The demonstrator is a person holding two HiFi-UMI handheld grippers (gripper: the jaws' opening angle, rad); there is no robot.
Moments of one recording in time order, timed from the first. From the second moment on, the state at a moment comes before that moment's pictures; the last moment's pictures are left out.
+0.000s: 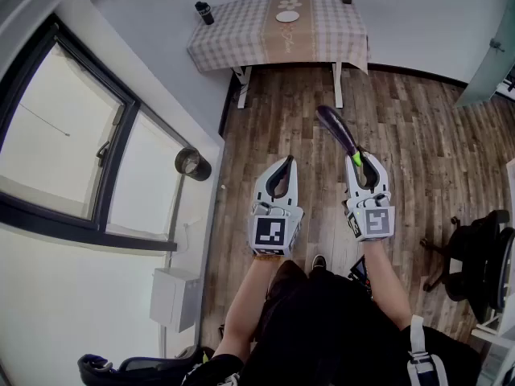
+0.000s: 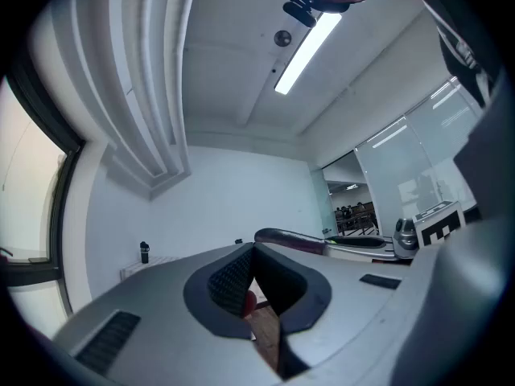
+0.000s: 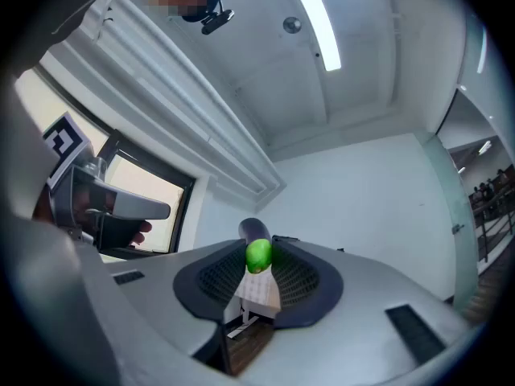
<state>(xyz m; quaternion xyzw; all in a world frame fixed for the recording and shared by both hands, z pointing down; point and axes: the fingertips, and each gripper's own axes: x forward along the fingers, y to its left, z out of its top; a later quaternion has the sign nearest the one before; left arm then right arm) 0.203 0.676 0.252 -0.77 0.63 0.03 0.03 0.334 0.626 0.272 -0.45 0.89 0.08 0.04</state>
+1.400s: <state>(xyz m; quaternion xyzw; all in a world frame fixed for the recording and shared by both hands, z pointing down) -0.010 0.241 0.307 -0.82 0.58 0.04 0.02 0.108 0.211 0.284 -0.49 0.86 0.10 0.04</state>
